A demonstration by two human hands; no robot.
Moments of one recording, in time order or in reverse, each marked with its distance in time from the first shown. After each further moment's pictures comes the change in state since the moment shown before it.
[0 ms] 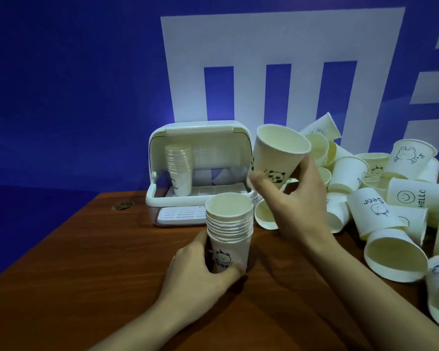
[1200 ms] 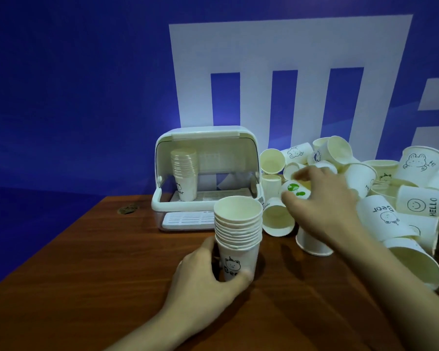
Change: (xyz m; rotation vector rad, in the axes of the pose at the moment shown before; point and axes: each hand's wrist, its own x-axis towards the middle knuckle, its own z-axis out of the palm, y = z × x) left_hand 0.000 0.000 -0.003 0.012 -0.035 0.003; right_hand 0.025 0.014 -0.024 -0.702 -0.208 0.130
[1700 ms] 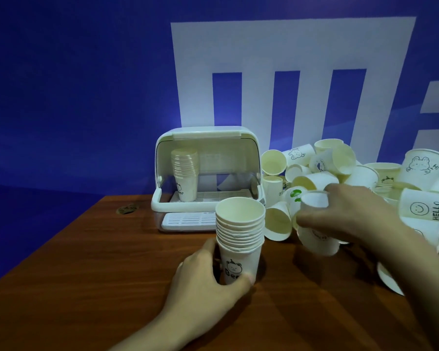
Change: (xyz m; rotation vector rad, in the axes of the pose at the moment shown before) left_hand 0.000 -0.002 0.002 0.025 0.016 0.016; right_hand 0.003 0.009 -0.034 -0.410 -0.266 0.146
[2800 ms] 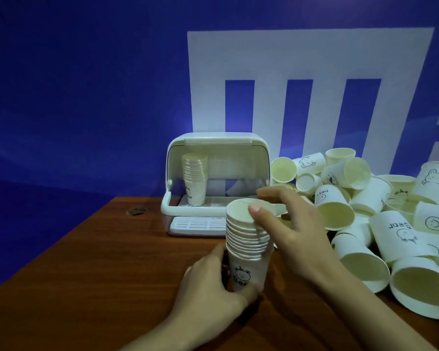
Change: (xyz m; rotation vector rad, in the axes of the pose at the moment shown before) left_hand 0.003 0.000 0.001 -0.004 -0.013 0.007; right_hand -0.031 -0.059 0.049 0.941 0.167 -0.500
